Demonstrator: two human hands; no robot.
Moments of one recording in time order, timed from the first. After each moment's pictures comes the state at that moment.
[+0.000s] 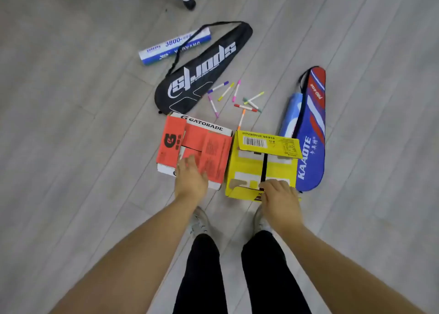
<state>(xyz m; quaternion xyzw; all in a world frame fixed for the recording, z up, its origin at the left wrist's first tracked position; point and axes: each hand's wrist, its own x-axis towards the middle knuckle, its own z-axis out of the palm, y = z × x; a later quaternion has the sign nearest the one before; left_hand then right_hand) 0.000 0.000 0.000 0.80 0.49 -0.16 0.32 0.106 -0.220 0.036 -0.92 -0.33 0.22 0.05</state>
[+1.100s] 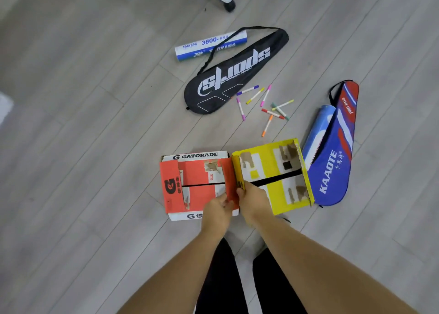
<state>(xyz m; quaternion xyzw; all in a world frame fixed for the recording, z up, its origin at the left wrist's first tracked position) -0.079 -0.045 0.005 0.67 0.52 -0.10 0.52 0.031 -0.095 0.016 -0.86 -0.17 0.46 0.15</state>
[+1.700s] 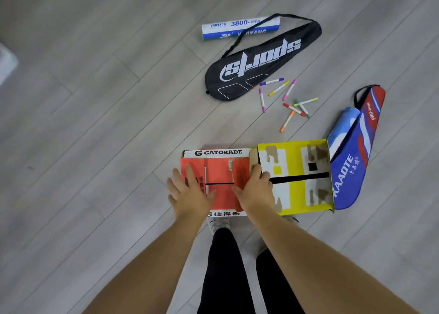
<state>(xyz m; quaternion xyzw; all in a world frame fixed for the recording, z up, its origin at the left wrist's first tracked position) -0.176 0.030 -0.025 0.71 0.61 -0.21 0.29 -0.032 -0.044 0.000 -0.90 -0.17 0.40 0.04</state>
